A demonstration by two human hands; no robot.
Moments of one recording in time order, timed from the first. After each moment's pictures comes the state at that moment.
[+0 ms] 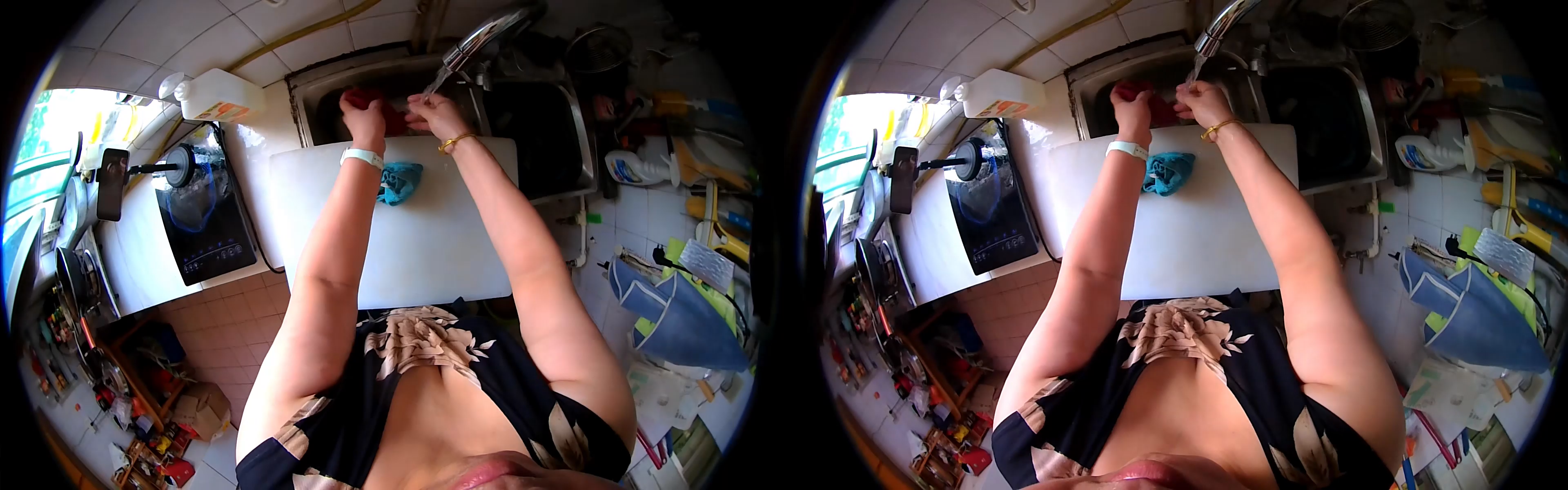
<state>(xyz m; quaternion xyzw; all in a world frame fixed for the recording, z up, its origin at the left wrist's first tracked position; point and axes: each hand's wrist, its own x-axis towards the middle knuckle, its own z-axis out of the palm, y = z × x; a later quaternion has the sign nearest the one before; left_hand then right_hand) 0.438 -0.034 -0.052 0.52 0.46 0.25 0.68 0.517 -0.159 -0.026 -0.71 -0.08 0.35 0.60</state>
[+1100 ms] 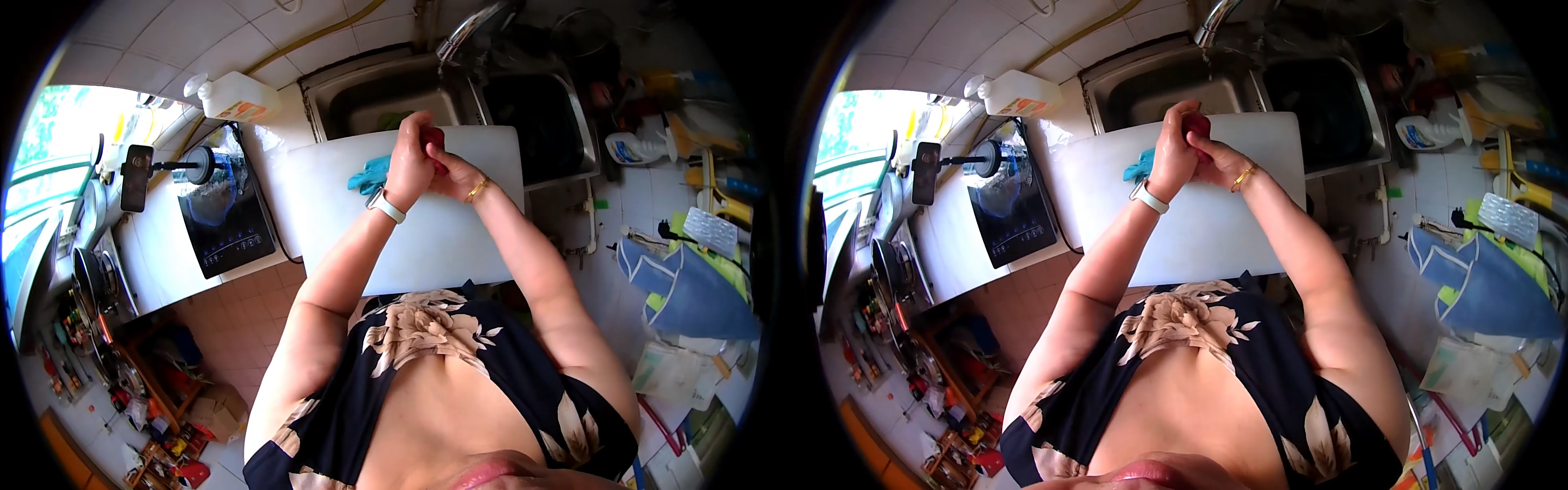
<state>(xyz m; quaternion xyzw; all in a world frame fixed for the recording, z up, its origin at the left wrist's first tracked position) 0.360 -0.118 0.055 0.80 0.14 0.19 0.54 0.427 -0.233 0.026 -0.30 0.01 0.64 0.70</state>
